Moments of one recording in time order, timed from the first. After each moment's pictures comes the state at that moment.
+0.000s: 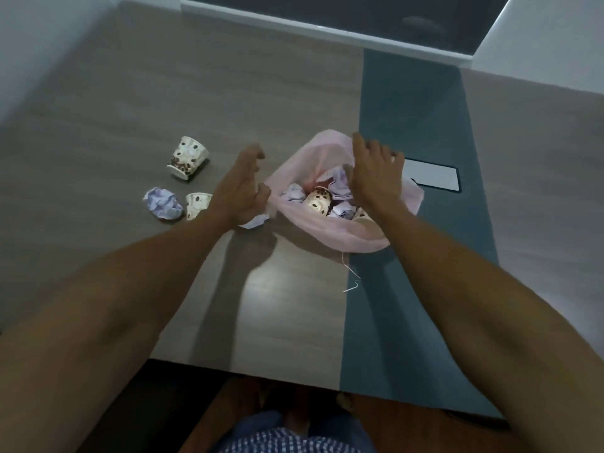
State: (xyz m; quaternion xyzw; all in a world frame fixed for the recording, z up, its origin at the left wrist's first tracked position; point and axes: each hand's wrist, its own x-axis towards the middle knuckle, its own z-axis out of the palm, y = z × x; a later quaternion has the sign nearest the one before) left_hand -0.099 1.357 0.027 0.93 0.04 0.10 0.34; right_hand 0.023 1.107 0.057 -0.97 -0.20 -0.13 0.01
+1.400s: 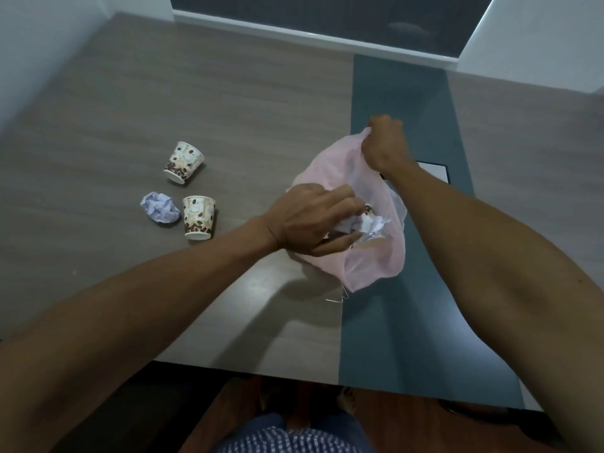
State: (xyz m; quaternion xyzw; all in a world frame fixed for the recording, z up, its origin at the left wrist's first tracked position) left_hand -0.123 1.239 0.108 0.86 -0.39 0.28 0.17; right_hand 0.077 1.096 0.101 -0.97 -0.10 -0.04 0.22
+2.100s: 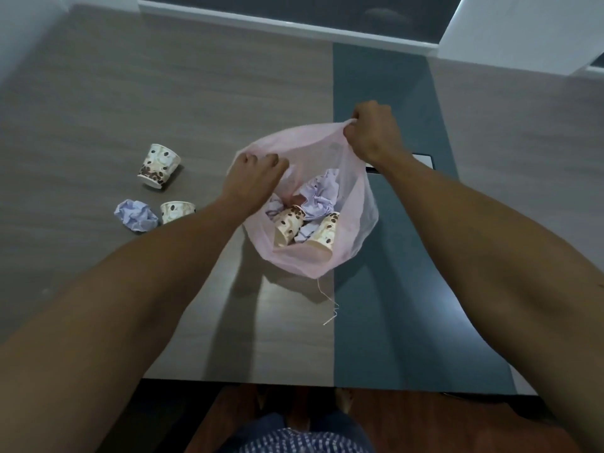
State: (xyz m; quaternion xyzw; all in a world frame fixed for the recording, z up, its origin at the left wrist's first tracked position) left_hand -0.042 1.311 0.034 0.98 -0.11 0.11 -0.10; right_hand 0.079 1.092 0.116 -0.97 -0.11 -0.03 0.20
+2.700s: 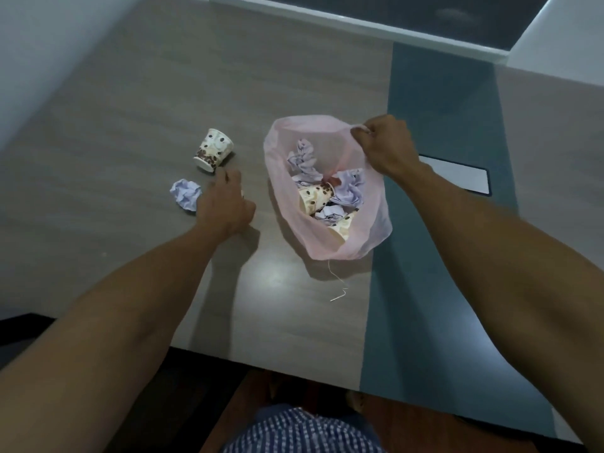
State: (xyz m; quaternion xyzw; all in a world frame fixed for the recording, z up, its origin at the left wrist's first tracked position) left_hand -0.142 1.406 0.000 0.96 0.24 0.01 0.12; right_hand 0.053 1.157 0.098 -0.94 -0.21 0.00 0.27
